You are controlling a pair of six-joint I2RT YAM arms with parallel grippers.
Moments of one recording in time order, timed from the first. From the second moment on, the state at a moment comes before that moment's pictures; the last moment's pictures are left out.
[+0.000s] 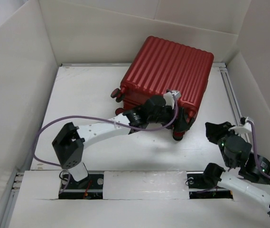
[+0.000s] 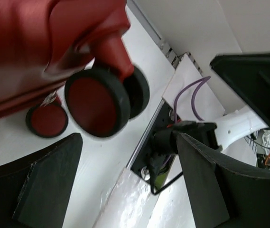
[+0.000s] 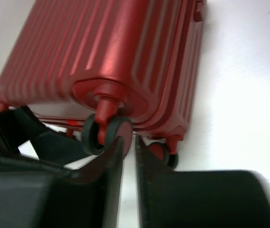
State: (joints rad) left arm -1.05 1.61 1.27 -0.06 0.25 -0.64; right arm 0.94 0.28 0.76 -0.78 0.90 0.83
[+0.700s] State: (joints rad) left arm -1.03 1.87 1.54 0.07 0.38 -0.79; right arm 0.94 0.32 0.54 -0.59 0.73 0.73
